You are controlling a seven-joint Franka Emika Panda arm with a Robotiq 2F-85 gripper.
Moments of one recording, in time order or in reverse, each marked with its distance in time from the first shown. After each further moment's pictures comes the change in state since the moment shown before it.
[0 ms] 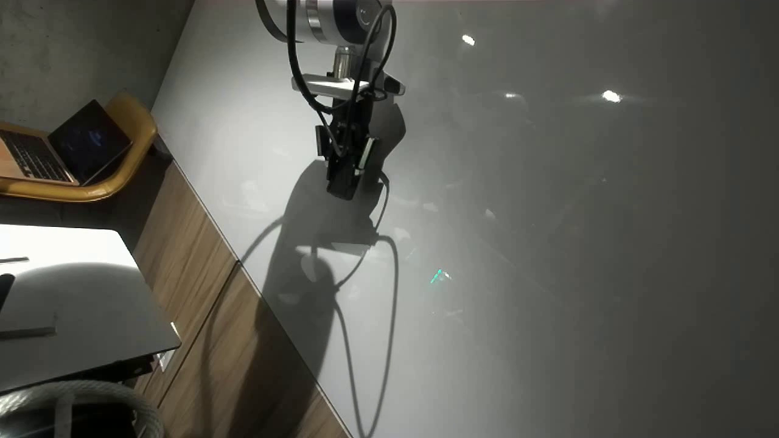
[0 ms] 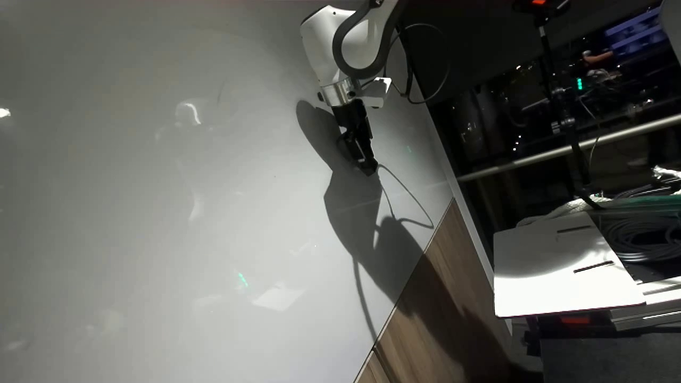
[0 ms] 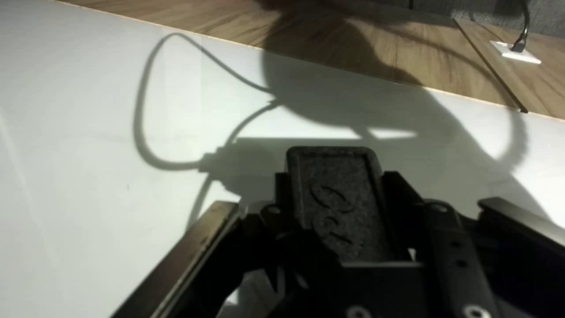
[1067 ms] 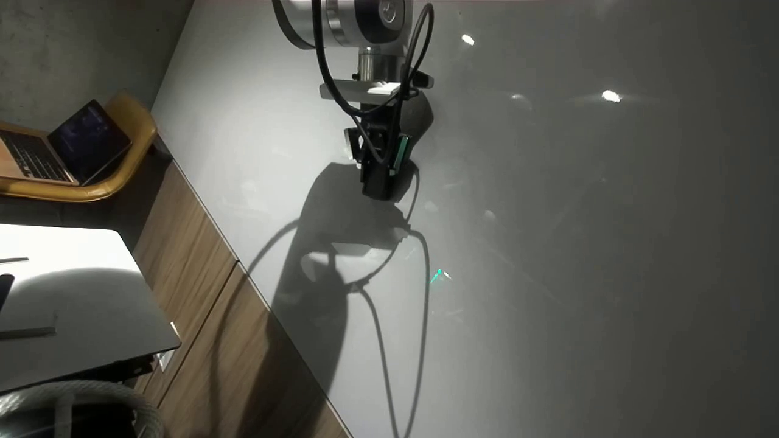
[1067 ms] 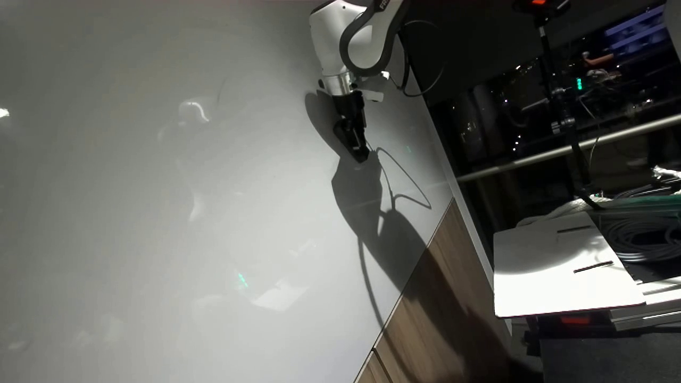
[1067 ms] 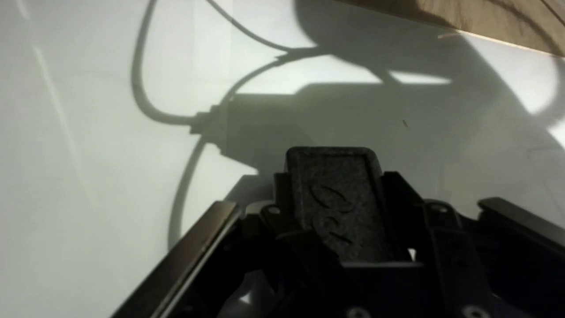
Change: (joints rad) arm -0.053 0.001 -0.030 0.026 -0.057 0.129 -0.065
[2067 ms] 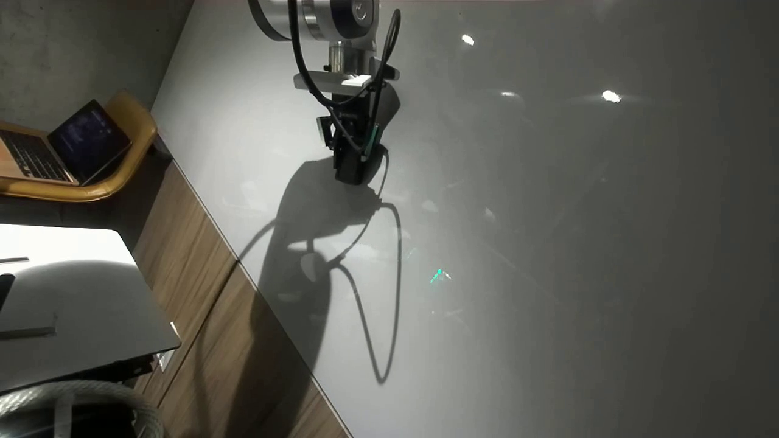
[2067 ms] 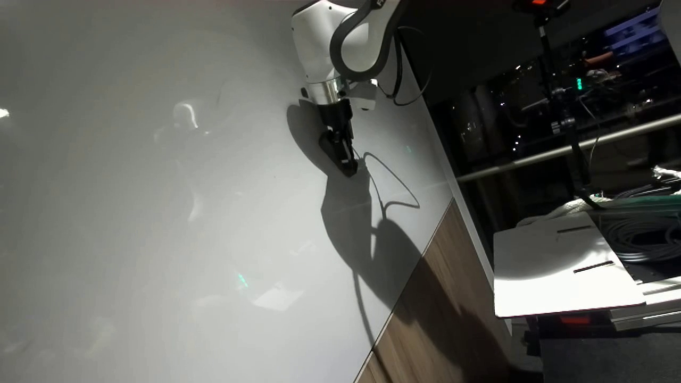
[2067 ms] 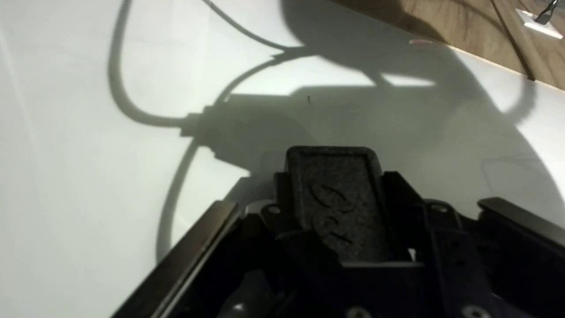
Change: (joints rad) arm 0.070 0.013 0.061 -0.009 -0.031 -0.013 0.035
